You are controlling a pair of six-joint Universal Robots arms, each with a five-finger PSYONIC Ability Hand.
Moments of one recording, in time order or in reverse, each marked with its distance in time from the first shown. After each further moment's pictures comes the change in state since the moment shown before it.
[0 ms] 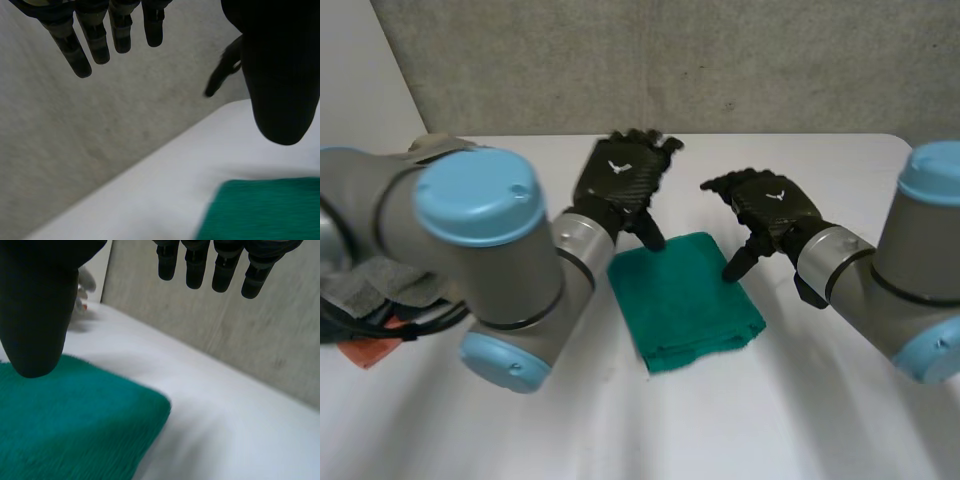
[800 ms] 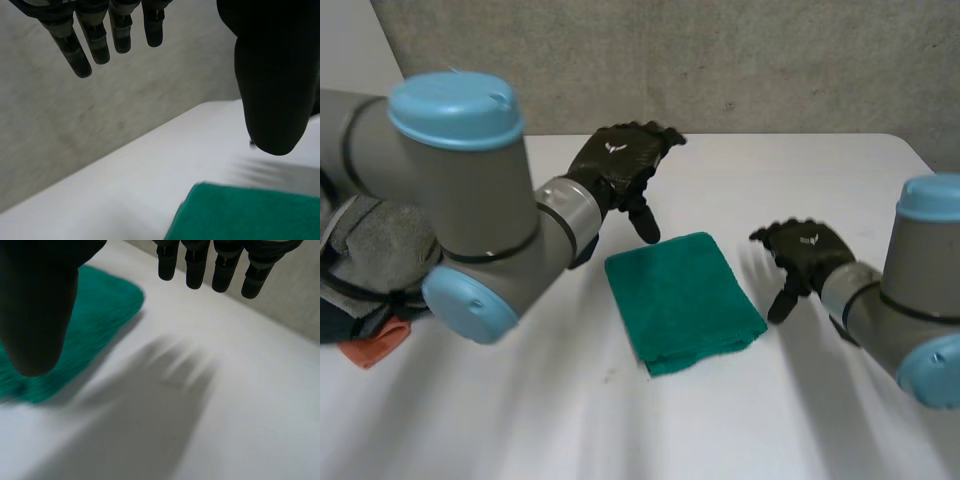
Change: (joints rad) left arm 0.069 -0.033 0.223 -0.292 0.155 -0.065; right arm -0.051 0.028 0.099 0.068 0.174 -0.141; left_hand 0.000 0.000 0.000 0.000 0.000; right_hand 0.000 0.000 0.000 -0.001 0.000
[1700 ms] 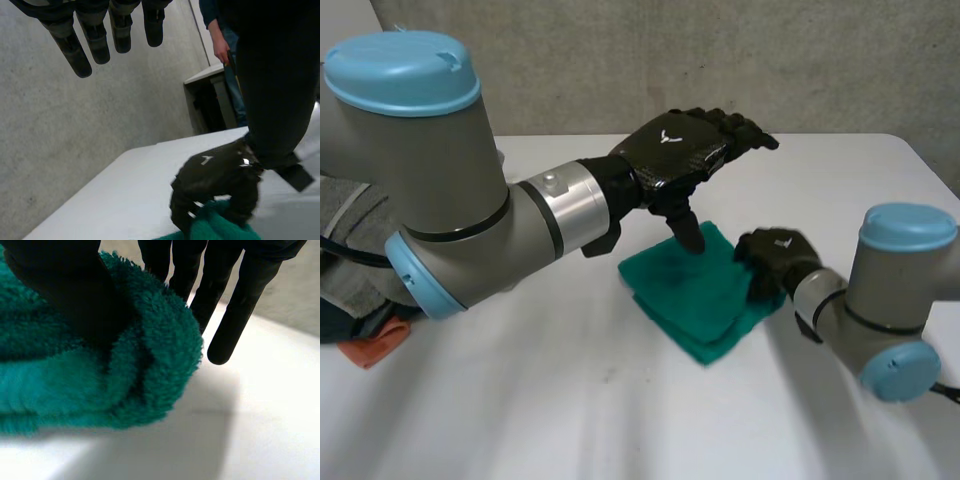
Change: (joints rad) left arm 0.032 0.062 0.004 0.001 0.459 0.064; right arm 0.015 0.169 -0.067 -0.197 -0.065 0.147; left_hand 0.000 0.000 0.000 0.000 0.000; right_hand 0.802 0.894 0.952 0.985 0.894
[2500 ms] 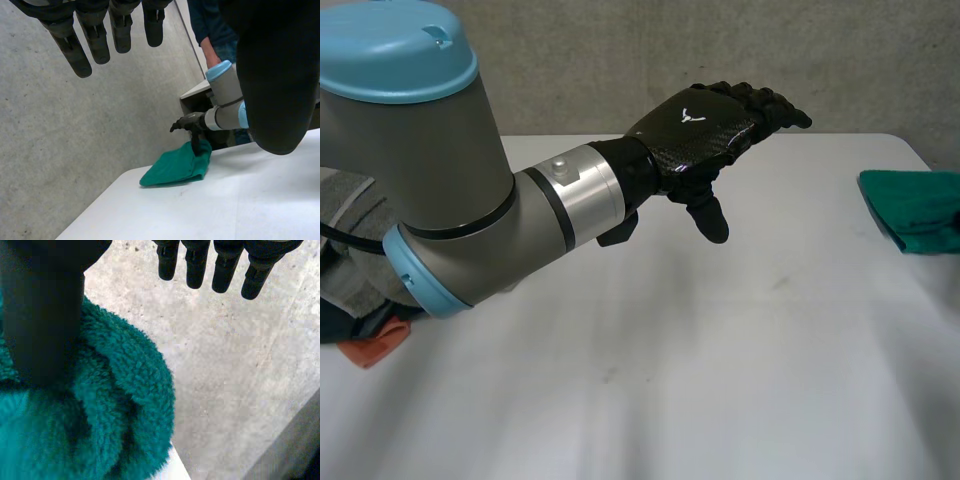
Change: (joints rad) left arm -0.042 0.025 0.031 0.015 -0.003 -0.013; right arm -0.535 0.682 -1.236 0.300 0.258 0.073; left_hand 0.000 0.000 0.000 0.000 0.000; right_hand -0.804 -0.895 -0.951 -0.982 -0.895
